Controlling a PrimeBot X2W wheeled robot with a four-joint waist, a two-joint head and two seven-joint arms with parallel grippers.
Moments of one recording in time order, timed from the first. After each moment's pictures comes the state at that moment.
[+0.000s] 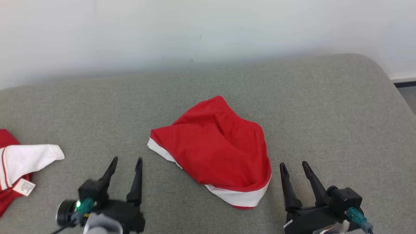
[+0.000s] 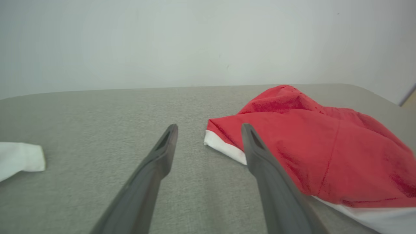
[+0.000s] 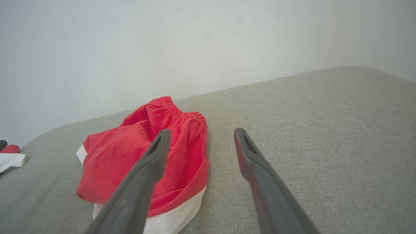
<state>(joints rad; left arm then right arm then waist) -0.32 0.13 -0.19 0.53 -0.29 -0.11 -0.26 -0.11 -0.06 0.08 0.32 0.24 0.13 -0.26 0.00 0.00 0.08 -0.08</state>
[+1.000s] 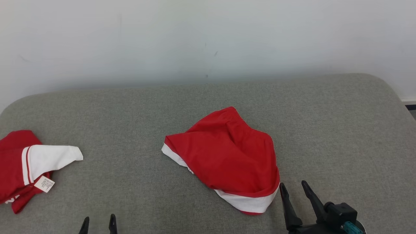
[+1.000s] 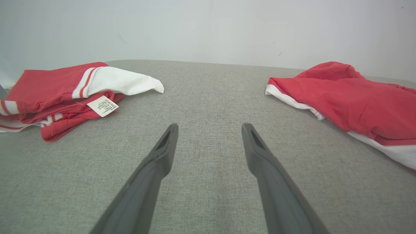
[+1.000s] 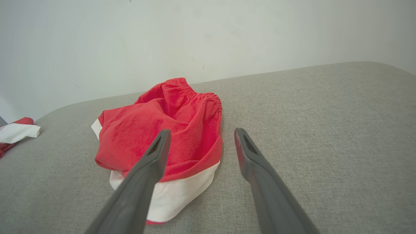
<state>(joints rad) 0.10 0.05 0.07 0.25 -0.13 -0.11 -0.26 -0.05 -0.08 0.10 0.37 0.22 0.13 -0.26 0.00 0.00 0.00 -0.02</state>
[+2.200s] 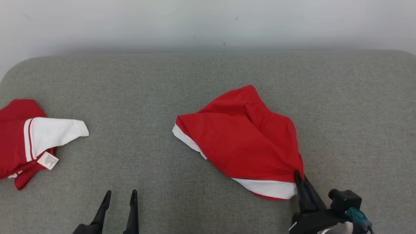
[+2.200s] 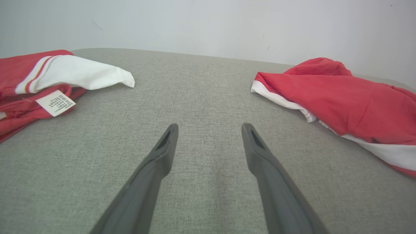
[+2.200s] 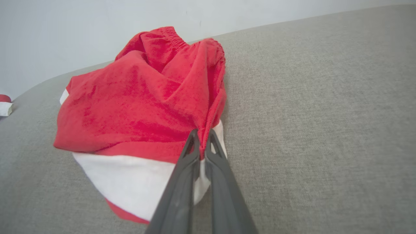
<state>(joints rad) 0.00 0.05 -0.04 0.23 -0.18 -0.12 -0.26 -0.14 -0.08 0.07 0.50 0.24 0.13 -0.26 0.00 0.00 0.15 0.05</state>
